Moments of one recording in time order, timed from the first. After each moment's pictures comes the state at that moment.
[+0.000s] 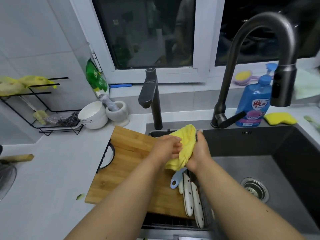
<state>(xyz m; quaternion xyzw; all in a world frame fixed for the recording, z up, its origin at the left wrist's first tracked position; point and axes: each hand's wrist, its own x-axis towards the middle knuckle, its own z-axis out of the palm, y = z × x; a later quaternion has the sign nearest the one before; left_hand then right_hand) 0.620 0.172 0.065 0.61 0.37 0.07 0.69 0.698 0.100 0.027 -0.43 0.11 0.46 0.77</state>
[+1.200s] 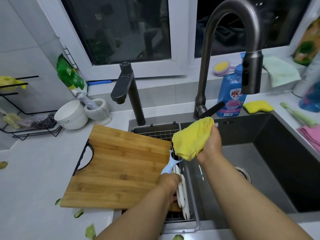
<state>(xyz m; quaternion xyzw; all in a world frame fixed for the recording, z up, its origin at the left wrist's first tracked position) 0.621 0.092 -0.054 0.53 0.54 -0.09 0.65 0.740 0.032 0.018 -0.42 0.16 0.30 0.84</state>
